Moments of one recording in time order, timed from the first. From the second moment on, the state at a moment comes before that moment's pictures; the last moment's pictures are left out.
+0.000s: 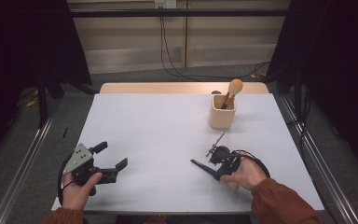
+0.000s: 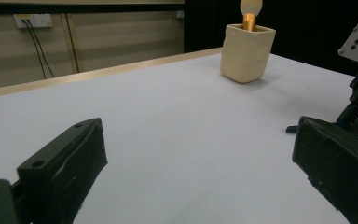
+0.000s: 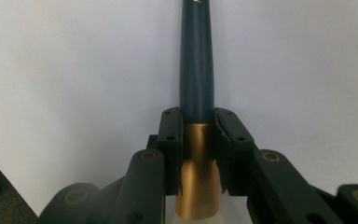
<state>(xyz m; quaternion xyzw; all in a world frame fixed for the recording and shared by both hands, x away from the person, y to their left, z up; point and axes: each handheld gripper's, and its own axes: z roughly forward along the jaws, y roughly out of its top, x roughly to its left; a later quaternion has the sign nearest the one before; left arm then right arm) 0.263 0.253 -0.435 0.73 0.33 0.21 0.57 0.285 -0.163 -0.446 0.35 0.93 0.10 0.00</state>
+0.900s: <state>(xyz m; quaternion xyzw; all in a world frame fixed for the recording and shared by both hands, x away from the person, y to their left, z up) 0.262 0.253 -0.434 0.72 0.33 0.21 0.57 0.283 -0.206 -0.424 0.39 0.88 0.28 0.04</state>
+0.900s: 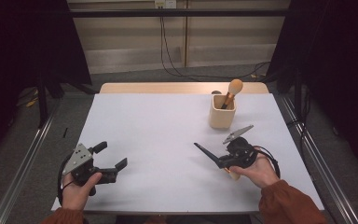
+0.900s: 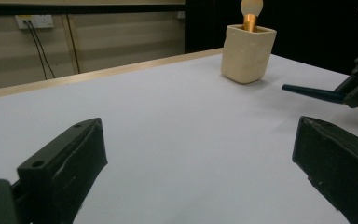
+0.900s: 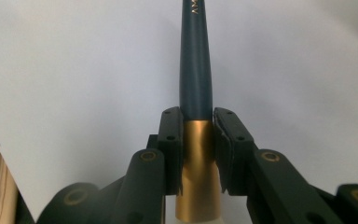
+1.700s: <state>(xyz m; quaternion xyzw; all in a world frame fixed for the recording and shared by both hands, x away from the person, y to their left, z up) 0.261 0.246 -0.428 0.74 0.30 0.19 0.57 0.274 -0.222 -0.420 0.35 0.81 0.46 0.10</state>
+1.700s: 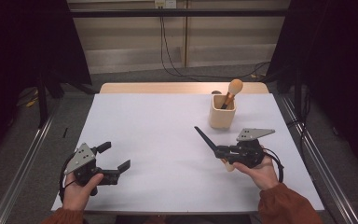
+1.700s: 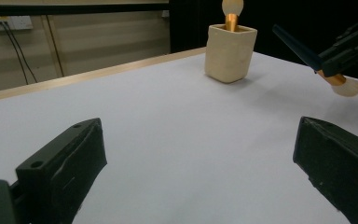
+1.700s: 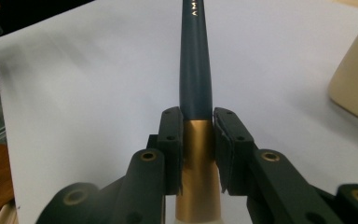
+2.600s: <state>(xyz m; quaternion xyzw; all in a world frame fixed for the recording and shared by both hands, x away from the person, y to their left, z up) 0.279 0.193 -0.407 0.80 0.20 0.12 0.56 0.281 -0.186 -0.412 0.27 0.84 0.46 0.06</state>
